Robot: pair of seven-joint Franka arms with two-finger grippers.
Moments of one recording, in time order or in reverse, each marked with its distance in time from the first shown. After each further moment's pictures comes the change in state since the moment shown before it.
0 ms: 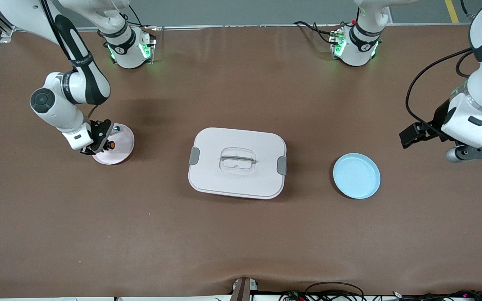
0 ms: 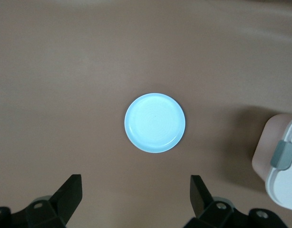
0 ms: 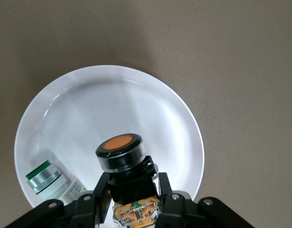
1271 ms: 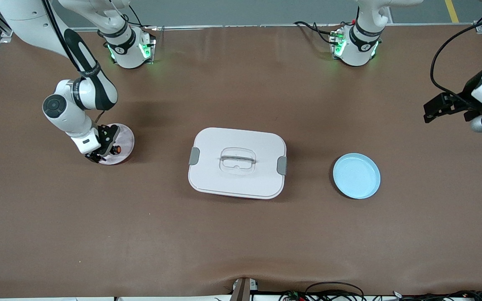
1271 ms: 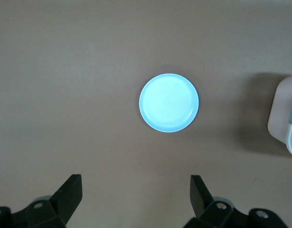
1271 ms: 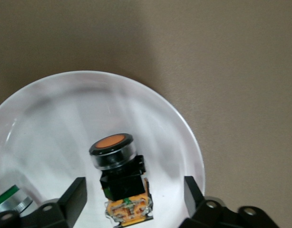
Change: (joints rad) left arm -0.152 -0.159 0.264 -0.130 -0.083 -0.026 0.243; right arm 0.013 0.083 0.000 0.020 -0.001 0.112 -0.001
